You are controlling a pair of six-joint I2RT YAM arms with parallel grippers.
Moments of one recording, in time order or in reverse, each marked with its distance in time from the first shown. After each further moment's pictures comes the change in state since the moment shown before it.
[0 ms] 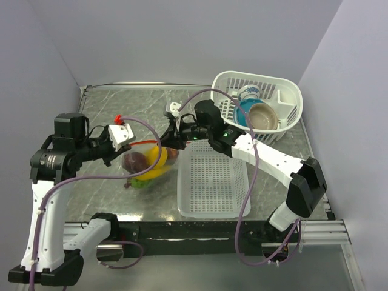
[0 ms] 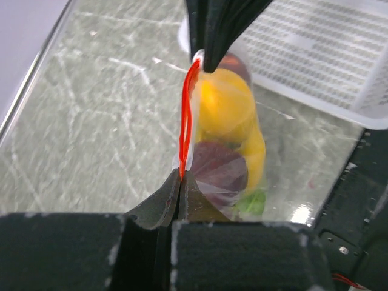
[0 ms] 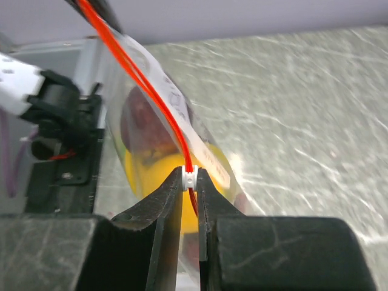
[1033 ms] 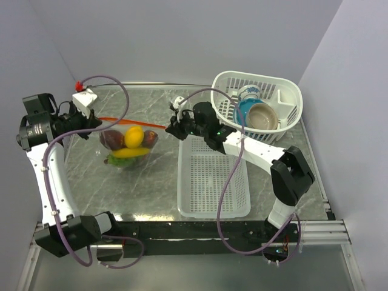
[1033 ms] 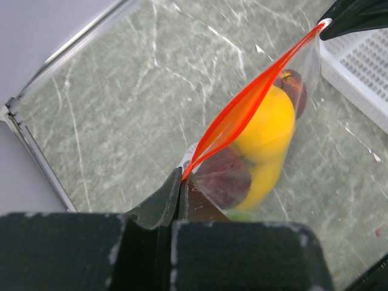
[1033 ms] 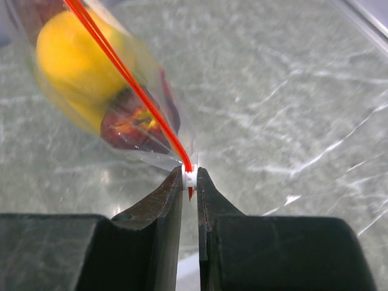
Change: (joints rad) left arm 0.491 0.246 0.050 0.168 0.140 -0.009; right arm -0.073 0.140 -0.064 0.161 0.351 0.051
